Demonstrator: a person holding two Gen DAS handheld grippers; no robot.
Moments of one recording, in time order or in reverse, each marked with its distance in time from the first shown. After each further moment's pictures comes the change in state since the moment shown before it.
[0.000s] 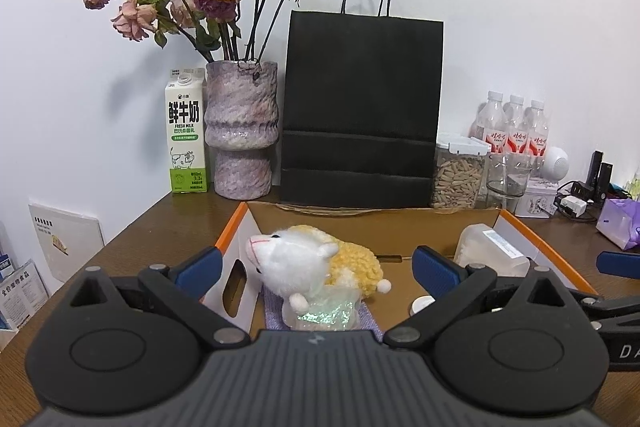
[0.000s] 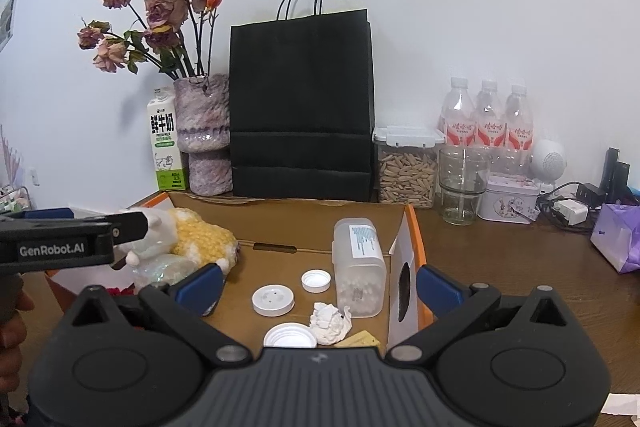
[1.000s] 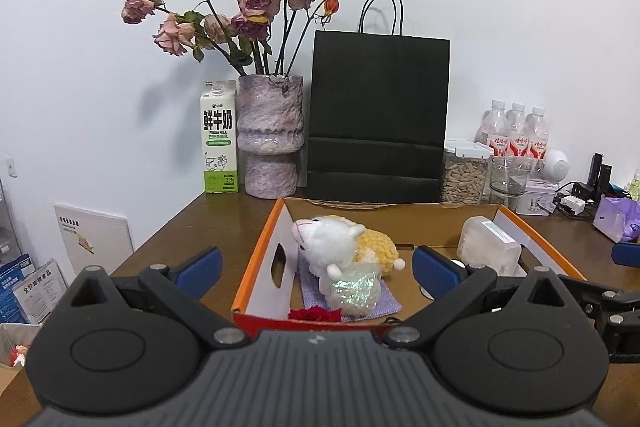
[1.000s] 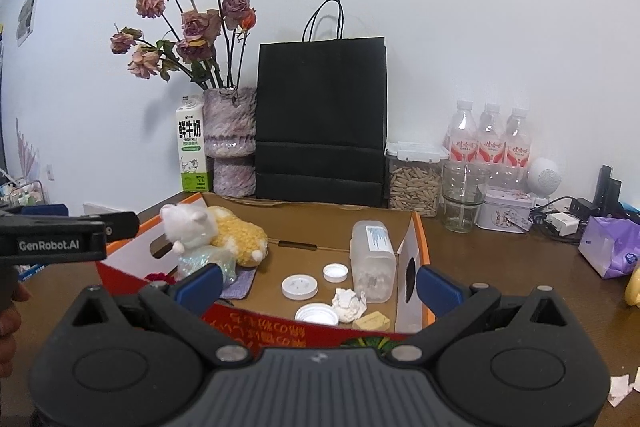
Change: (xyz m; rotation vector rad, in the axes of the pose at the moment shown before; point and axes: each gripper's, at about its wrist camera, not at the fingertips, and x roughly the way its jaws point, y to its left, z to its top) left arm -0.066 0.020 -0.008 0.000 -0.016 0.042; right arm -0.063 0.021 -0.008 -0.041 -0.030 0.019
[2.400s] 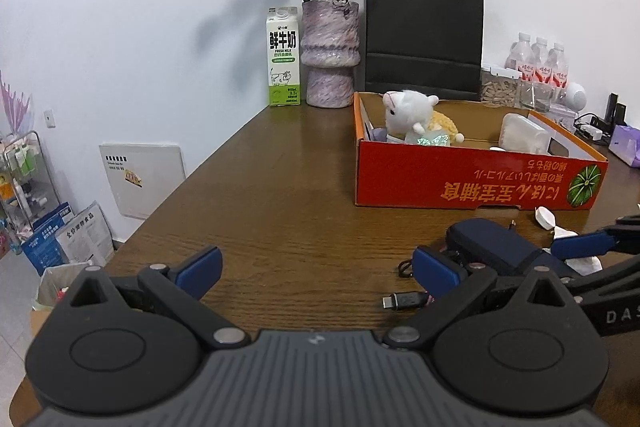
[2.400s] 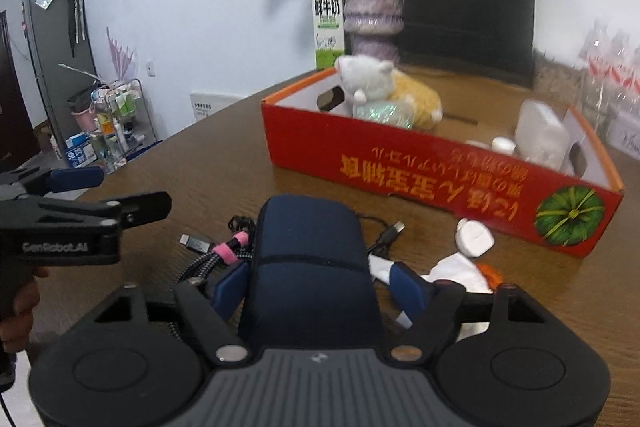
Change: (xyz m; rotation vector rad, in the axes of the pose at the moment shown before) left arm -0.078 0.079 -0.079 0.007 0.178 0.071; right arm -0.011 0.098 -0.058 -0.087 0.339 0.313
